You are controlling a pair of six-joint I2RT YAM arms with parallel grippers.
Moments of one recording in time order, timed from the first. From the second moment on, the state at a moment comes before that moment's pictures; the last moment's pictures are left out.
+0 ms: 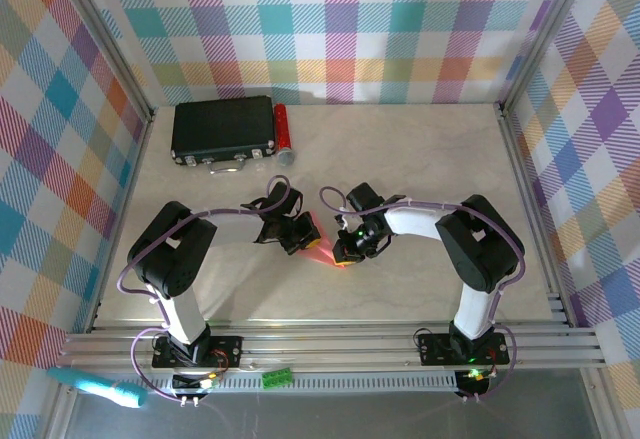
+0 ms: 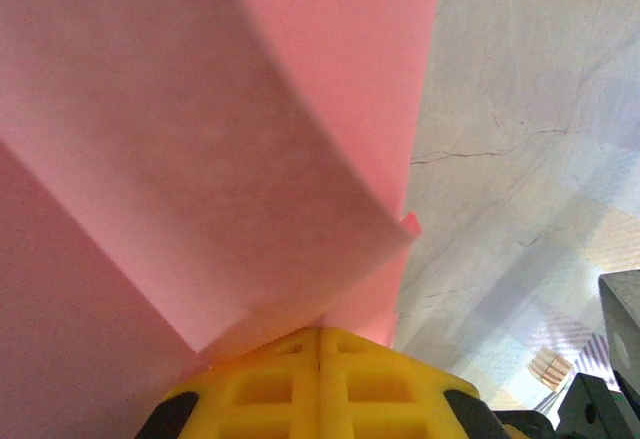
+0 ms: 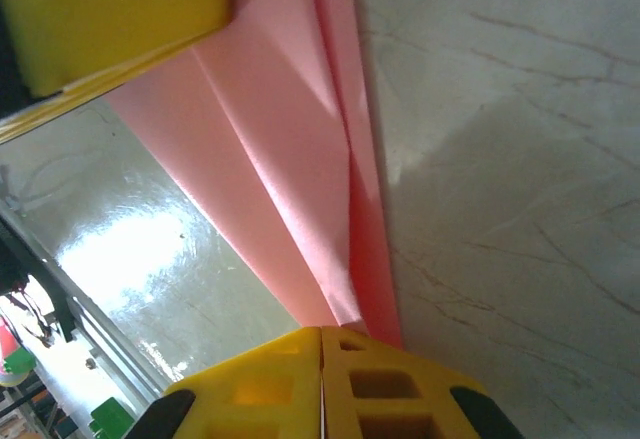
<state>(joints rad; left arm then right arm) -0.57 1.78 0.87 -0.11 0.42 -1.09 0.66 1.81 0.98 -0.48 -0.60 0.43</state>
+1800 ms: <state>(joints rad) -0.57 1.78 0.87 -0.12 0.41 -1.10 0.66 1.71 0.82 -0.45 -0.60 0.40</state>
